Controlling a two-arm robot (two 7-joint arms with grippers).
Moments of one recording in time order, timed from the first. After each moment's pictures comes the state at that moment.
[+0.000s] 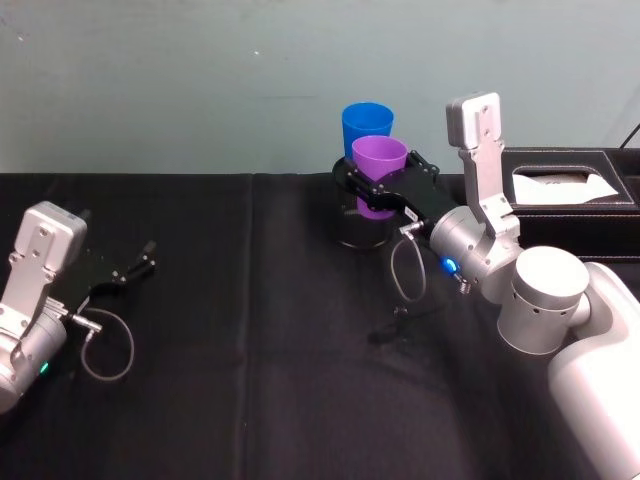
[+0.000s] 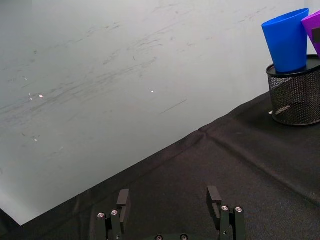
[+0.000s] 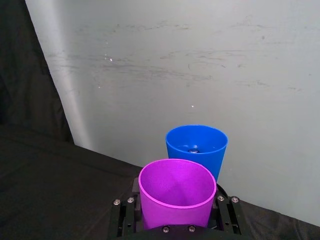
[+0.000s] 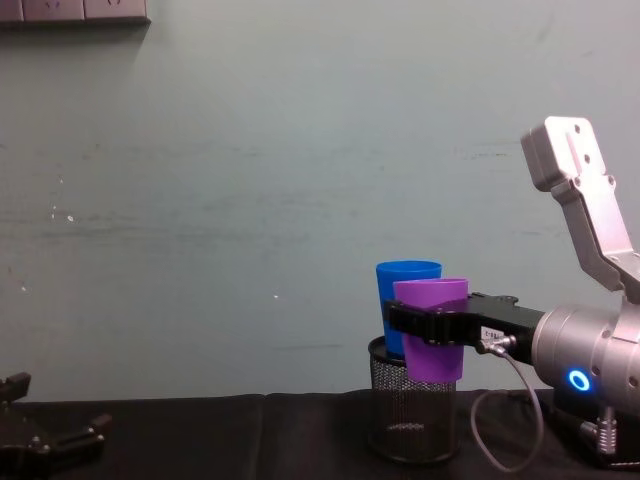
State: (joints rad) left arm -0.20 0.60 0.45 -1.41 -0.25 -0.12 0.03; right arm 0.47 0.13 -0.31 -1.16 0.22 0.03 0.27
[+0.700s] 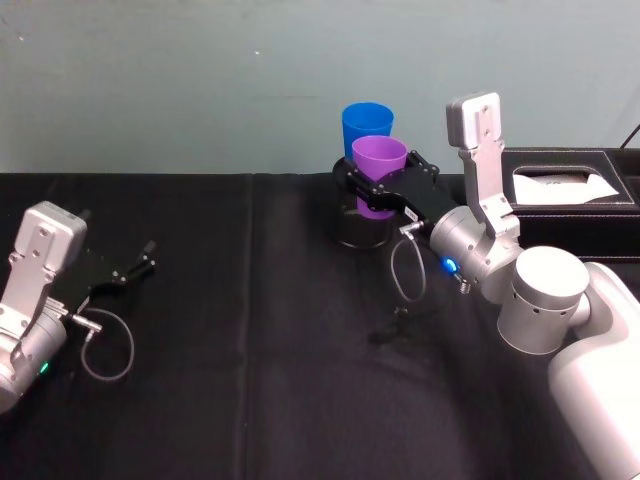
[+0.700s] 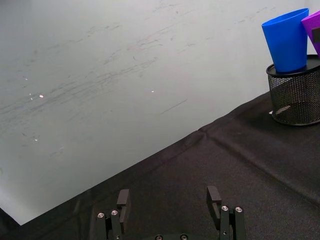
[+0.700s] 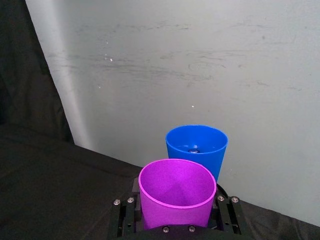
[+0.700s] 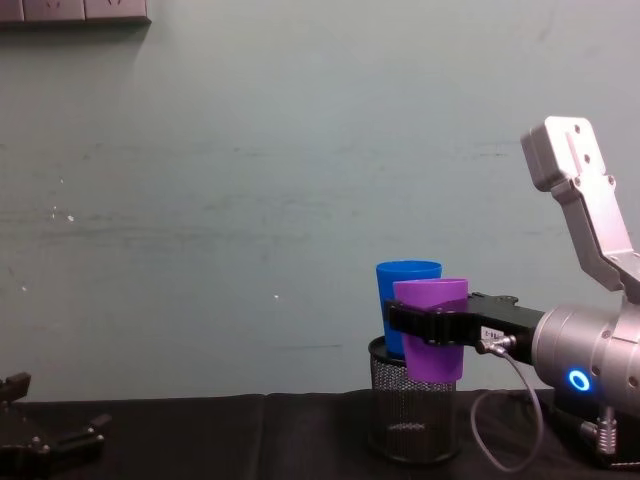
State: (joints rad) left arm -0.20 0.60 0.45 -1.41 -0.25 -0.12 0.03; right arm 0.47 0.13 -0.31 -1.16 0.22 0.03 0.27
